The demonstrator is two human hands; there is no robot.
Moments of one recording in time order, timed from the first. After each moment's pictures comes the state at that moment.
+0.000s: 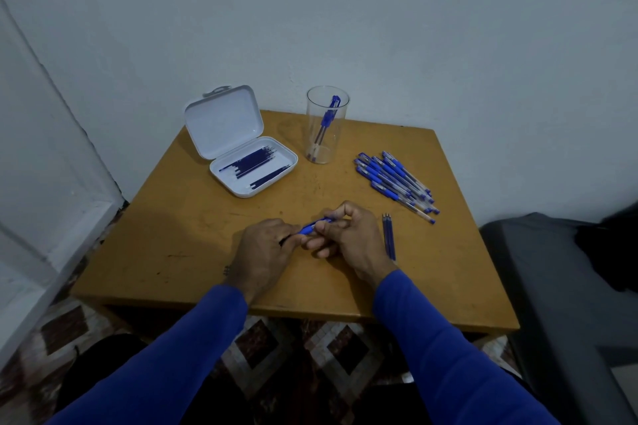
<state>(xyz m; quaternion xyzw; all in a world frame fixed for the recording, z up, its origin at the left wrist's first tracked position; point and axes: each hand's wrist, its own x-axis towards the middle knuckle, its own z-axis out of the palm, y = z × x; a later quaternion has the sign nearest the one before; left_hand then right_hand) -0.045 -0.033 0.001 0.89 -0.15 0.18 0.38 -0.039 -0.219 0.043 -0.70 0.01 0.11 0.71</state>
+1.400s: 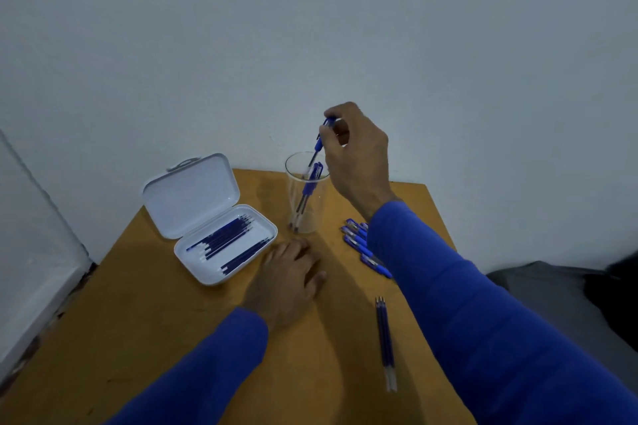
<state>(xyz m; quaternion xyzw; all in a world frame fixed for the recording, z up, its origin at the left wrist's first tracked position) 0.078 -0.088 0.002 0.96 -0.19 0.05 0.22 0.137 -0.220 0.188 -0.83 -0.12 -0.33 0.44</state>
